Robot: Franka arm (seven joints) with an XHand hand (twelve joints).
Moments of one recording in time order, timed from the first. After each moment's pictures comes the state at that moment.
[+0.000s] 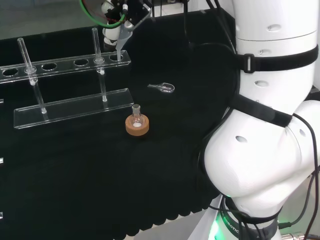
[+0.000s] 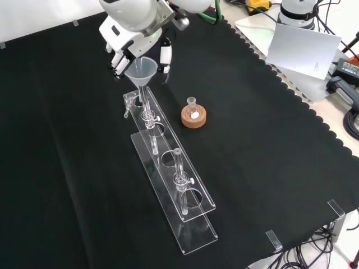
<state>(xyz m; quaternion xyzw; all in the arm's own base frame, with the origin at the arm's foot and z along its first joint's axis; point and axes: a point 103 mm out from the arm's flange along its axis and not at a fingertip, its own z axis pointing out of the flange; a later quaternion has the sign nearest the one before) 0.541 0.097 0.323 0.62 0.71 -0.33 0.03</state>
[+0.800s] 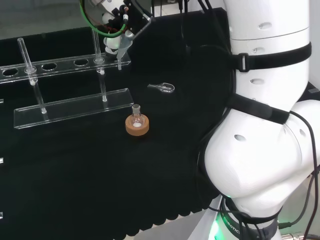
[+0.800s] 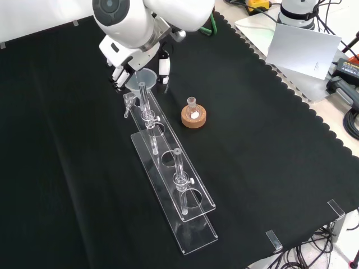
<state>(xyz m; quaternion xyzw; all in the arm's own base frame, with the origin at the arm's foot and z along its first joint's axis) 0.550 0.096 0.291 0.61 0.72 -0.34 0.02</state>
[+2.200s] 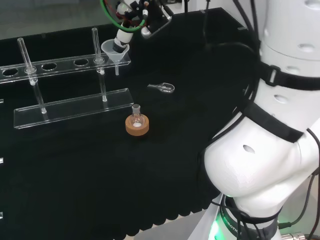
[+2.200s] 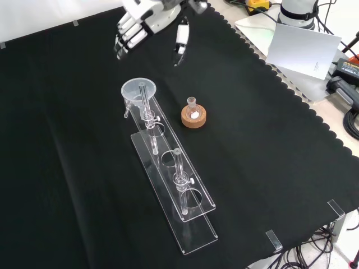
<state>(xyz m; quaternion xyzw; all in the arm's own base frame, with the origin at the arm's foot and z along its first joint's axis) 0.473 0.064 0.339 0.66 0.70 -0.27 0.02</state>
